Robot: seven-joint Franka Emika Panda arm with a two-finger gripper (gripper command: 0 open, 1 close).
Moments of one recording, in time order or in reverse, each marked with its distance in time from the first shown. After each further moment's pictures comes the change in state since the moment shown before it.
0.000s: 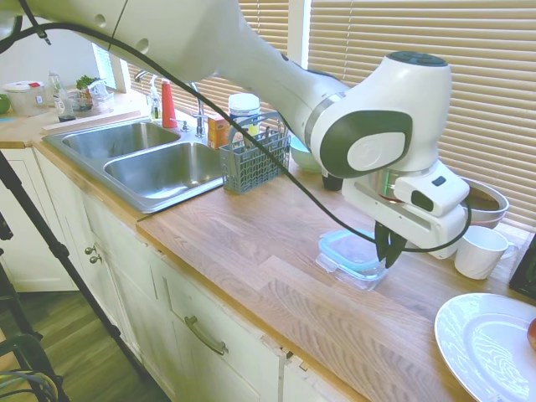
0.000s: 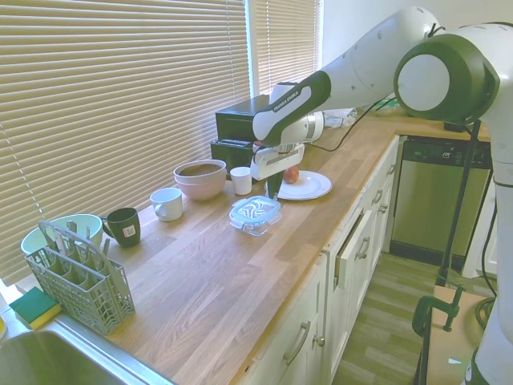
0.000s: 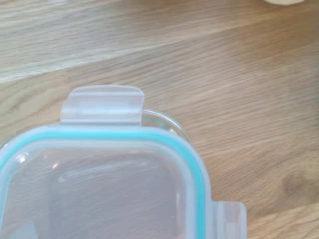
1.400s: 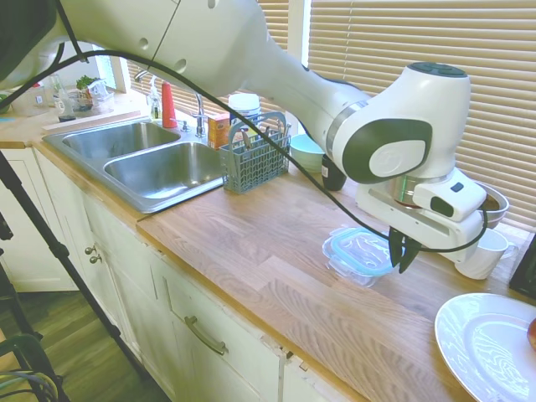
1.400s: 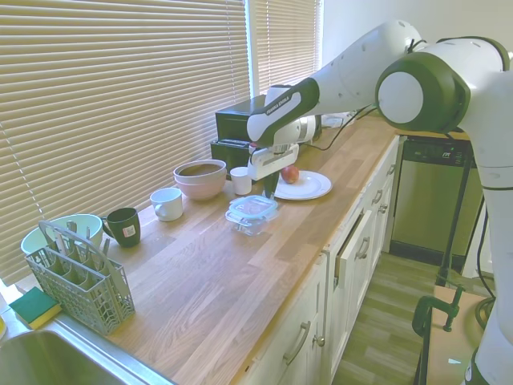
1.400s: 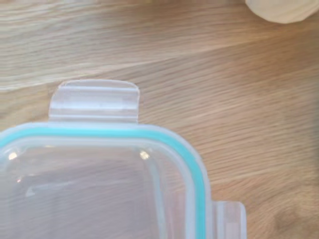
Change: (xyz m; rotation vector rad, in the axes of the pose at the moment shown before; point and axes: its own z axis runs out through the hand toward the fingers) arm 0.022 -0.014 0.009 -0.016 0.005 -0.041
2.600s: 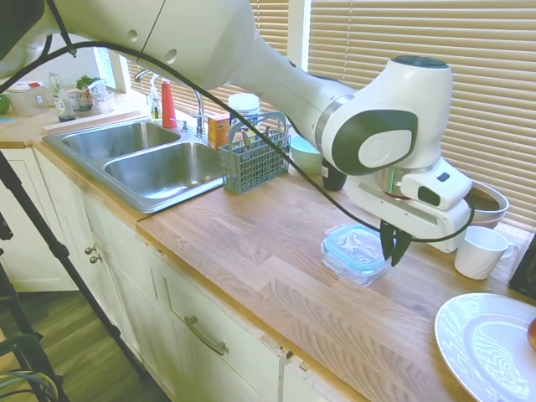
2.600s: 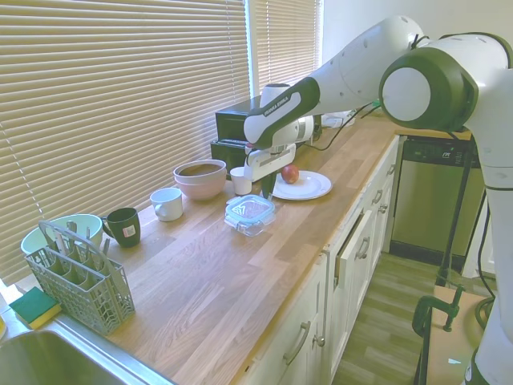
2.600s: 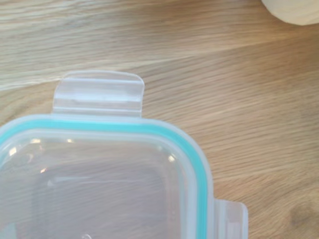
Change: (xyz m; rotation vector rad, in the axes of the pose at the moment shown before) arm -0.014 -0.011 -0.003 -0.018 0.009 -0.011
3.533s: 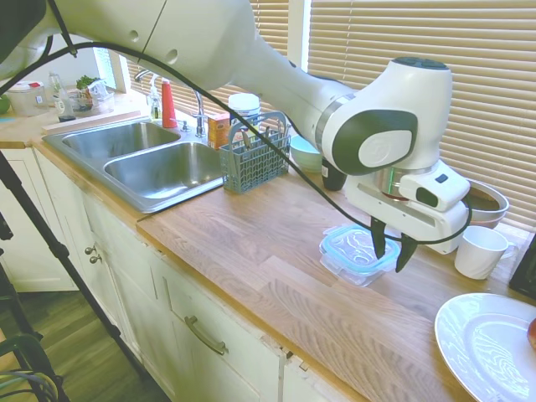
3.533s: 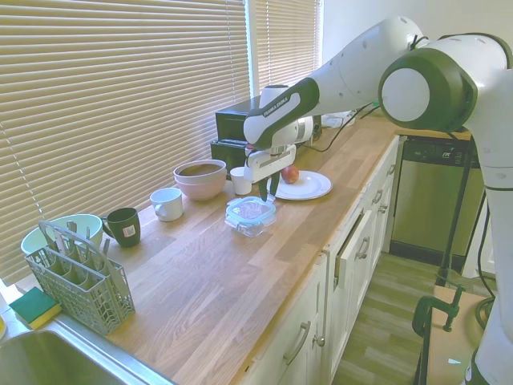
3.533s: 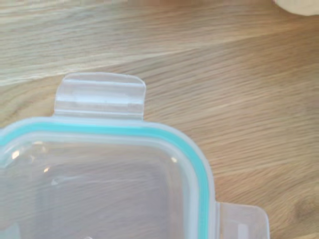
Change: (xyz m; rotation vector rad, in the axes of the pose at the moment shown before) arm -0.002 -0.002 -0.004 -0.003 -0.012 0.008
